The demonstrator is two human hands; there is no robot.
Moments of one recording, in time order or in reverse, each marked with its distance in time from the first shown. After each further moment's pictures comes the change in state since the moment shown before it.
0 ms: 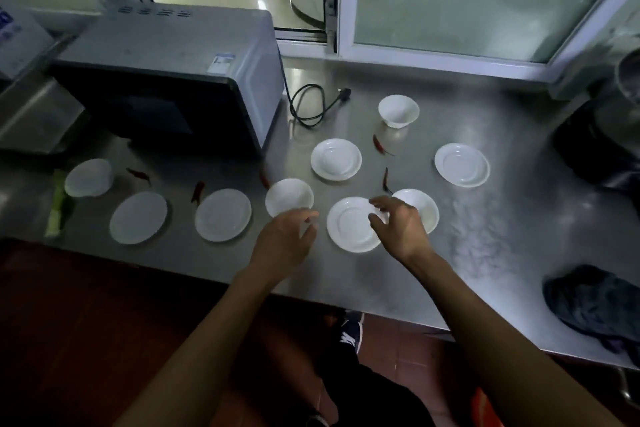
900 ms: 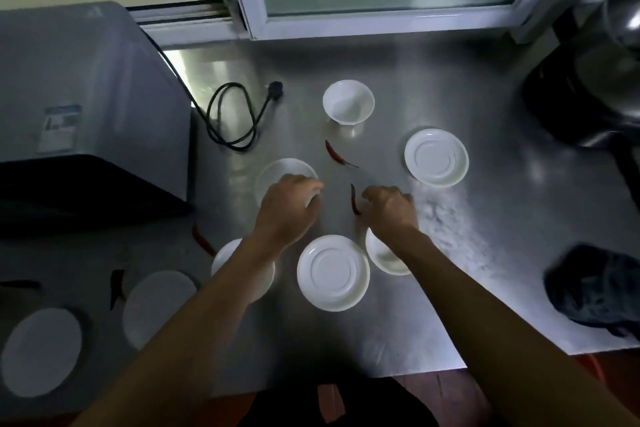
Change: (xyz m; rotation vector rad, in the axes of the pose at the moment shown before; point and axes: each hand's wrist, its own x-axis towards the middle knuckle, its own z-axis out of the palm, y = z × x) left_hand 0.238 0.023 0.062 0.090 -0.193 0.341; right_hand 0.154 0.073 0.008 -0.445 -0.076 0.349
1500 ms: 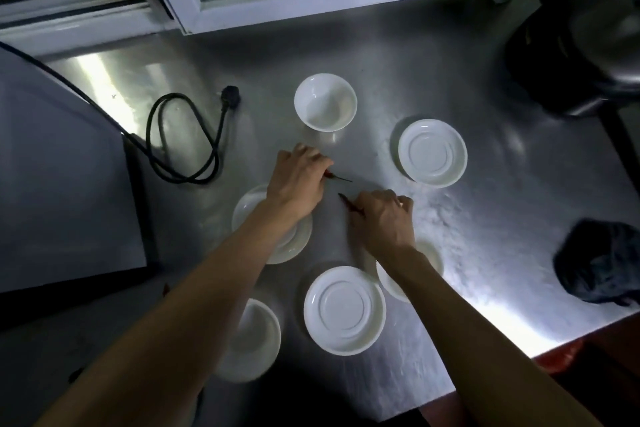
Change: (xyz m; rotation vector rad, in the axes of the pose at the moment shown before) left_hand 0.142 -0.027 0.050 0.240 -0.159 0.323; right_hand 0.033 -0.016 0.031 0.011 0.183 0.185
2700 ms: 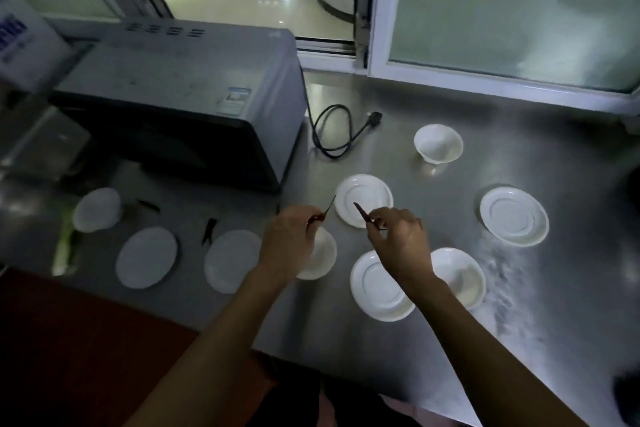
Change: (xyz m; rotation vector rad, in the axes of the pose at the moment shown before) left_hand -0.275 0.071 -0.071 -0.284 0.422 -0.757; right_hand -0.107 -0.056 -0.063 0.384 0.063 -0.613
